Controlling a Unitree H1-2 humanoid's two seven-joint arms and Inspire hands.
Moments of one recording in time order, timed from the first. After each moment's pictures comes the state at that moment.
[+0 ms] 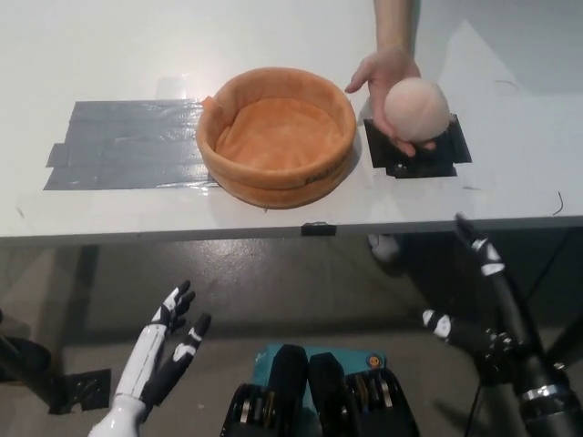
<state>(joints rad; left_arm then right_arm) 0.02 0.17 -0.10 -0.06 0.22 0.03 -0.03 -0.11 -0.15 0.11 -0.08 -0.31 -0.13 -0.06</state>
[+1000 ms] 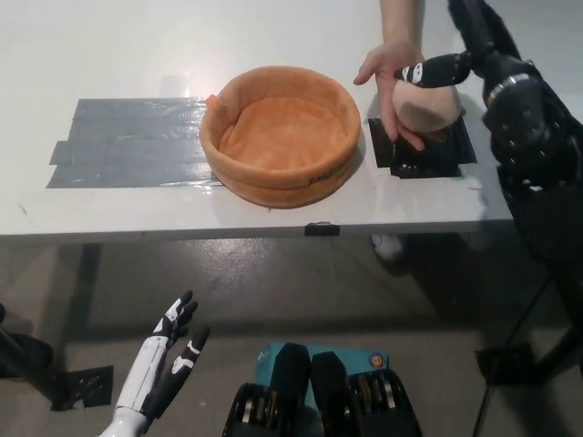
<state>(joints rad) 0.04 0.17 -0.11 -0.06 0.22 -0.01 -0.03 -0.99 -0.24 0.23 0.47 -0.47 0.36 0.12</state>
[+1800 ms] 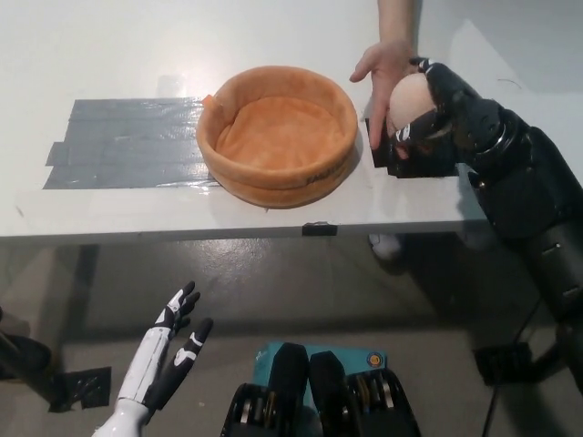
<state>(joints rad) 0.02 0.17 -0.11 -0.07 0.23 -0.01 -0.03 -1.06 -0.19 0.25 0.89 -0.43 0.36 0.15</state>
